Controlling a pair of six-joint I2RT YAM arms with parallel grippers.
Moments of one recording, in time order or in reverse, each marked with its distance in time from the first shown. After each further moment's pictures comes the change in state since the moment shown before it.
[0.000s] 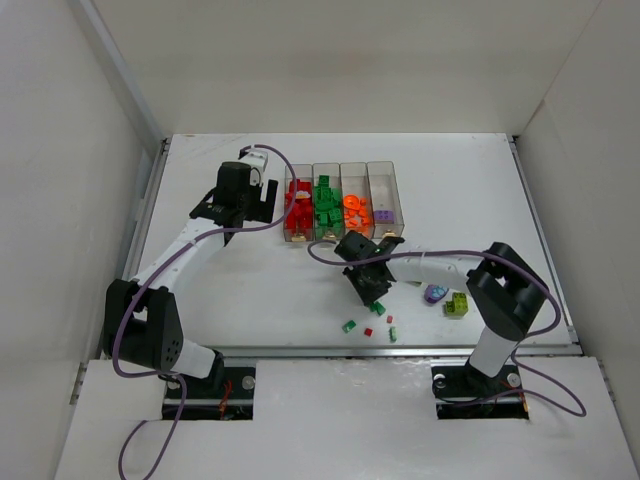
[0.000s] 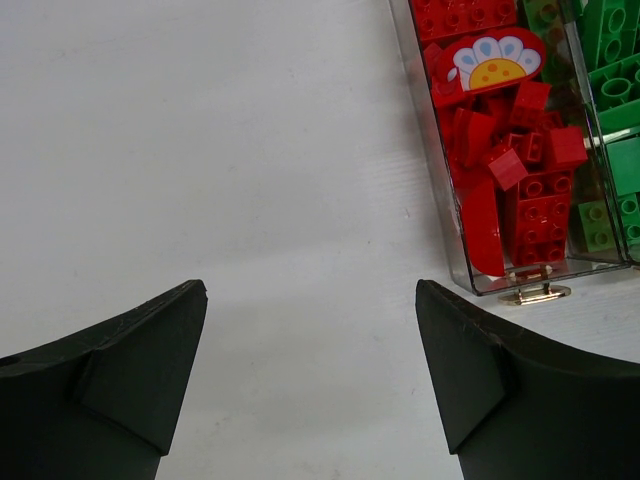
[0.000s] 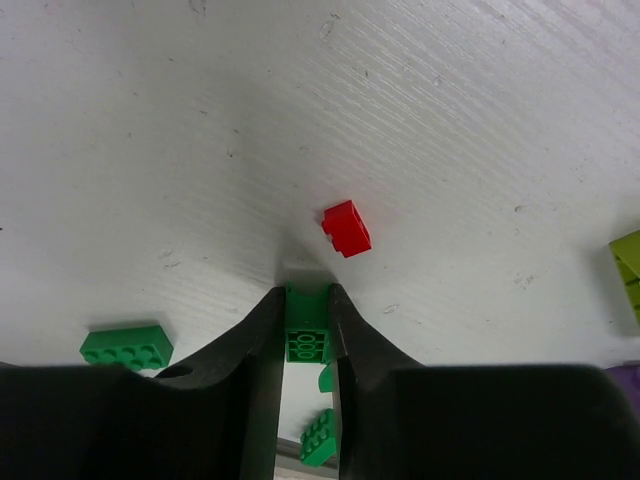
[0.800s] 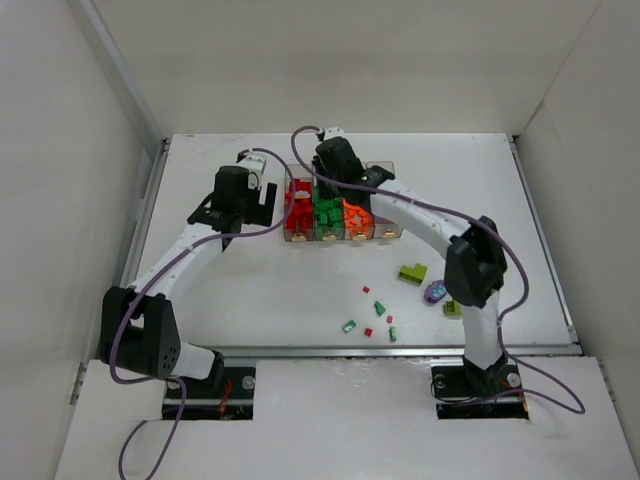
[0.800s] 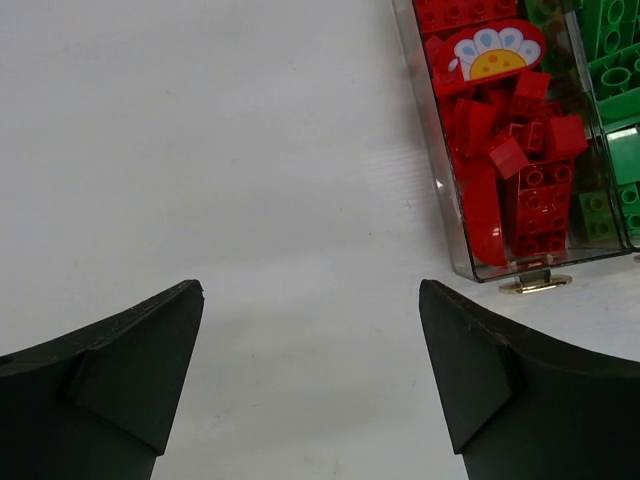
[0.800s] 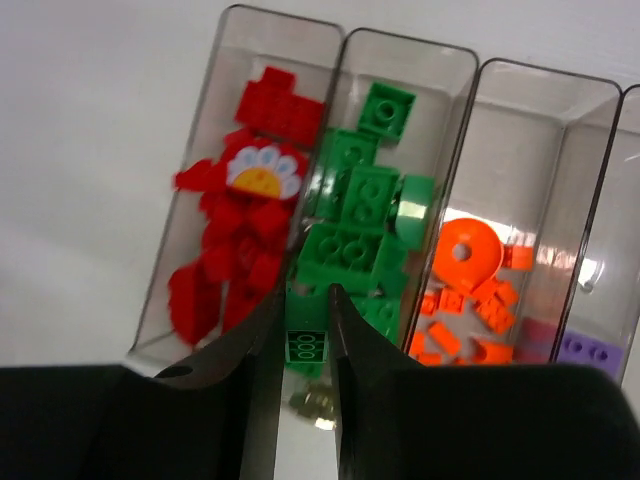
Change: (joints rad) left arm 0.000 -0.036 -0.041 0.014 -0.001 0.000; right arm -0.145 0.271 0.731 0.246 0.160 -0.004
